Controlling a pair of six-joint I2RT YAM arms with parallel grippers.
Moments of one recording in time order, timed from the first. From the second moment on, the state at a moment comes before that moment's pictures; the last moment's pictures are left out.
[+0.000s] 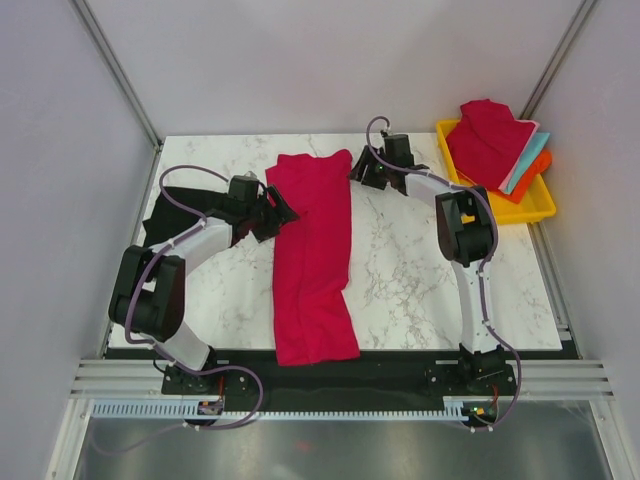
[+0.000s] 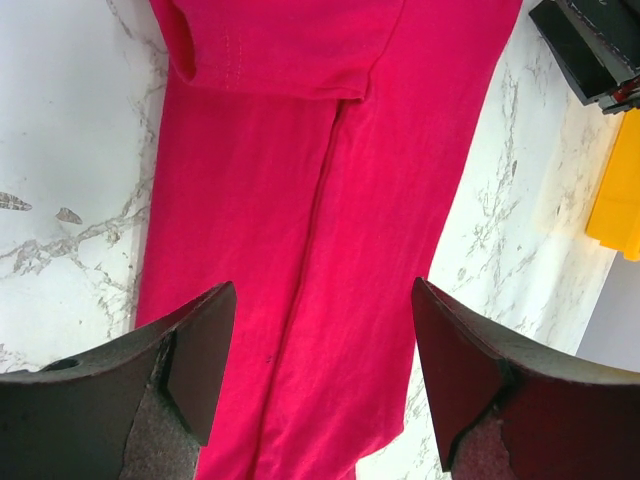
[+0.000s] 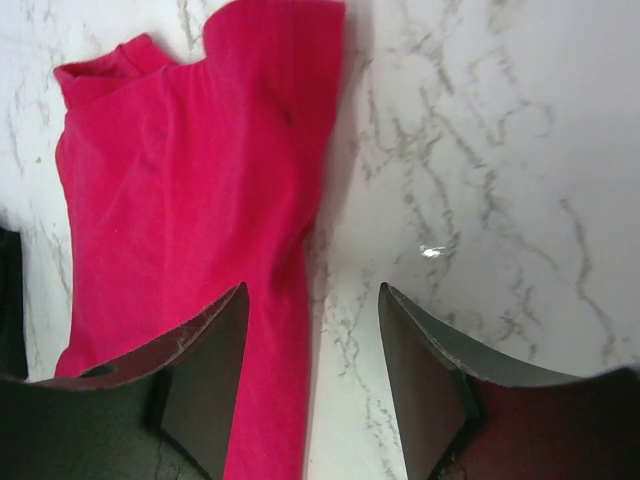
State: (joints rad) left arm -0.30 1.61 0.98 -0.13 0.17 -0.82; right arm 0.27 2.38 1.78 -0.04 -0.28 0.57
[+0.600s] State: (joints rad) left arm -0.30 1.61 0.98 -0.13 0.17 -0.82; right arm 0.32 2.41 1.79 -0.05 -0.26 0.58
